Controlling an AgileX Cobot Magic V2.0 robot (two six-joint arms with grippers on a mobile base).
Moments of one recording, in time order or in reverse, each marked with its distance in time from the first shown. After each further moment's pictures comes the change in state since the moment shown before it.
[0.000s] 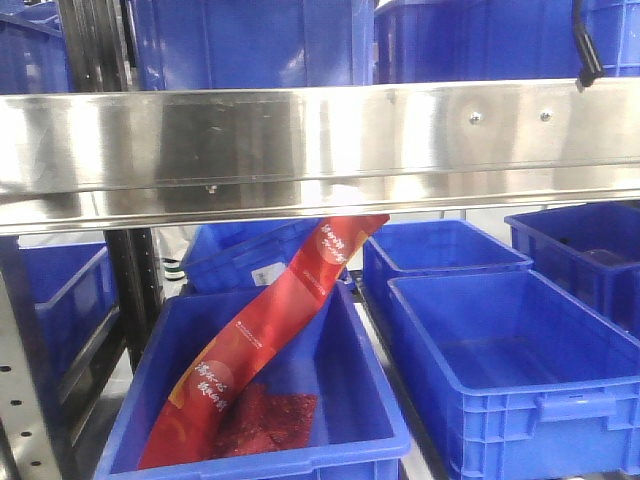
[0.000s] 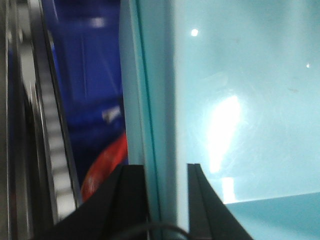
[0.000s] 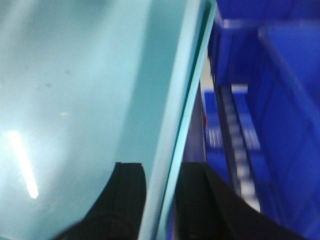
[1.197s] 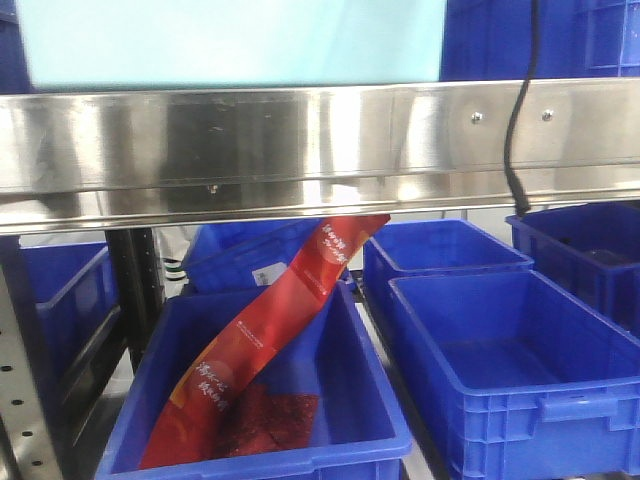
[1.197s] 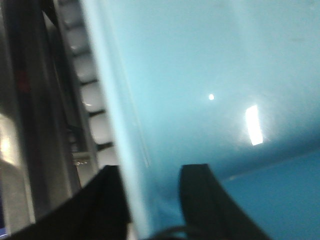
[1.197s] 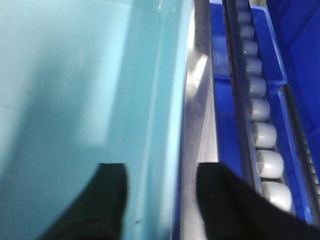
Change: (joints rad) left arm -0.089 0.142 0.080 0.217 0.196 -0.020; right arm -0.005 0.250 0.000 -0.008 0.035 -0.046
